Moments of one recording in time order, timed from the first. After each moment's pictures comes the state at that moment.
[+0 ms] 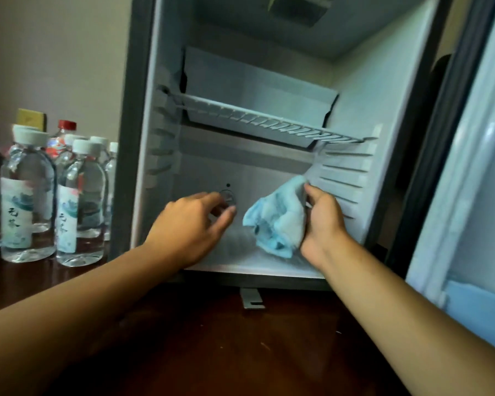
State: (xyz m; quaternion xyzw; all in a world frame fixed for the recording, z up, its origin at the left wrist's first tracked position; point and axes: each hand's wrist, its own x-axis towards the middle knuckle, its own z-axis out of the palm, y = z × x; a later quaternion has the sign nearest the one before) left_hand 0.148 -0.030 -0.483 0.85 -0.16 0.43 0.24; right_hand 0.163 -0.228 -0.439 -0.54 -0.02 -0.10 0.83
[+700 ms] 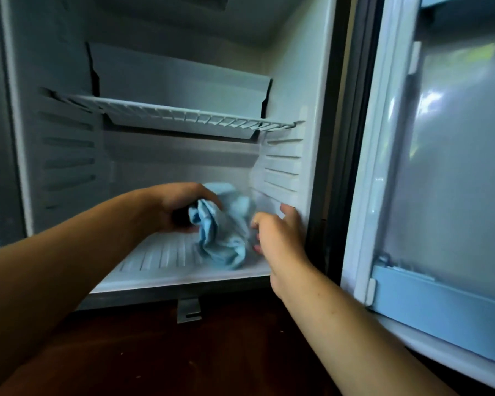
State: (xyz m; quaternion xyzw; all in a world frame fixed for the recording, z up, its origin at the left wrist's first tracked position) left_hand 0.197 -0.115 -0.415 0.77 -0.09 -0.12 0.62; right_hand 0.133 -0.266 -0.460 -0.68 0.06 -0.20 0.70
